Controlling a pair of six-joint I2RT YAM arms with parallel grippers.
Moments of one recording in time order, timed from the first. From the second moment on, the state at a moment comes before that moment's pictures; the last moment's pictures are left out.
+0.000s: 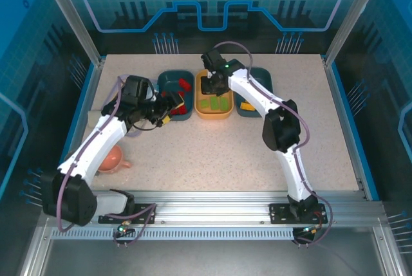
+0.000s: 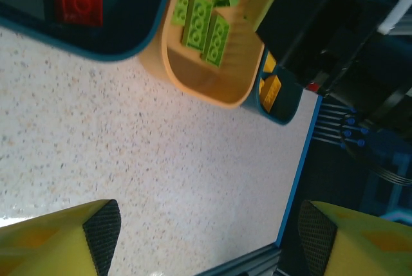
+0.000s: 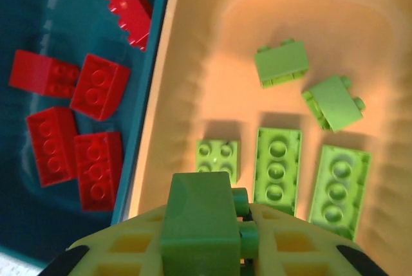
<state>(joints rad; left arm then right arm) -0.21 1.31 1.09 -0.58 0.48 -0.98 0.56 2.33 2.22 -0.96 -0.03 0.43</state>
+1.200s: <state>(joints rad) -0.20 1.32 1.16 -0.62 0.46 -0.96 0.50 2.47 2.40 -1.02 -0.13 0.41</state>
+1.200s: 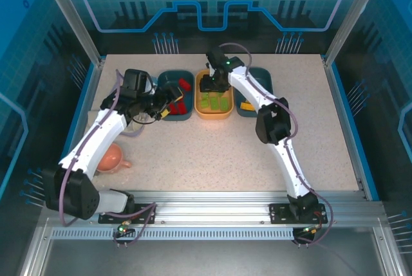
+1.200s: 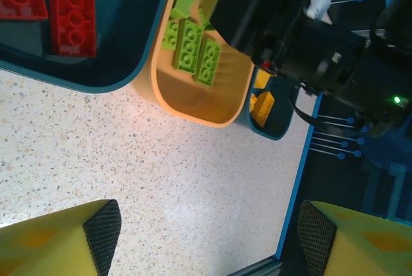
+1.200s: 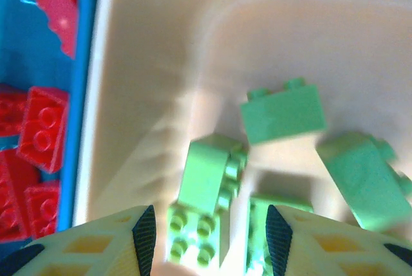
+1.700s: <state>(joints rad) -0.24 1.06 1.24 -0.85 0.38 -0.88 0.59 1.62 1.49 -0.81 0.02 0.42</state>
